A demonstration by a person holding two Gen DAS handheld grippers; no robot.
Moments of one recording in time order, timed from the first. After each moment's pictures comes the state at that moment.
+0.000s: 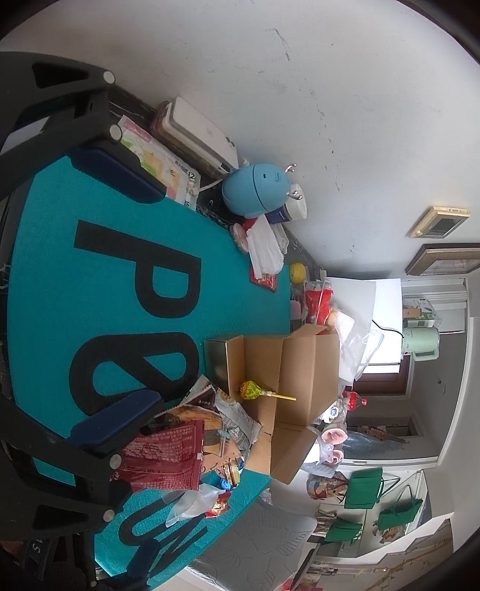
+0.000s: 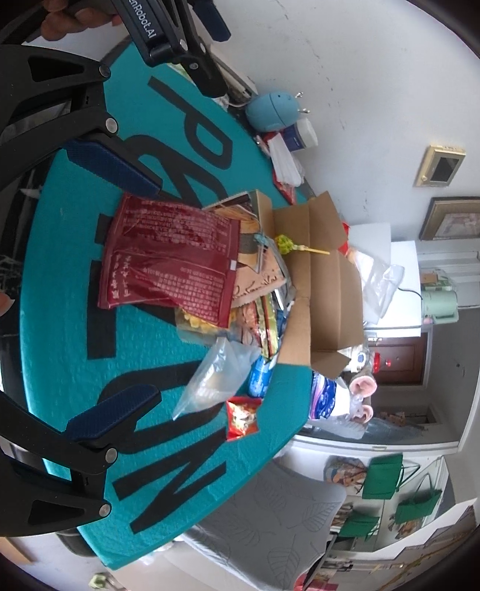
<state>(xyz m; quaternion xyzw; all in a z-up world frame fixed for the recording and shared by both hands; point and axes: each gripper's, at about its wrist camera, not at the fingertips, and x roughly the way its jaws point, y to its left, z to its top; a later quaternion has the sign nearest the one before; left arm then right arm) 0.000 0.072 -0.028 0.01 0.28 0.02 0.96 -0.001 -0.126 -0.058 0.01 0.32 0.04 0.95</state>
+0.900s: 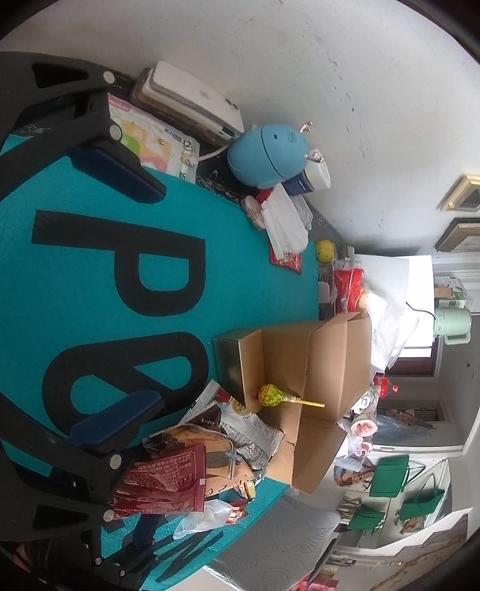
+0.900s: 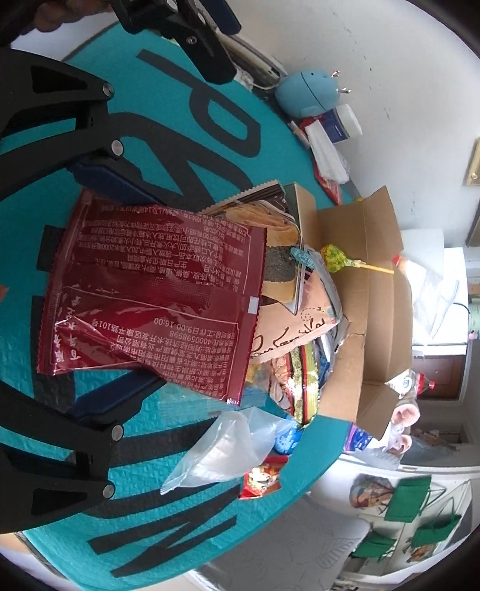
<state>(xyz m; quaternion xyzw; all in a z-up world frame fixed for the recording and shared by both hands) 0.059 0.073 -0.042 0.02 0.34 -0.03 0.94 0.054 -0.111 -0.083 0.01 0.40 0.06 0.92</state>
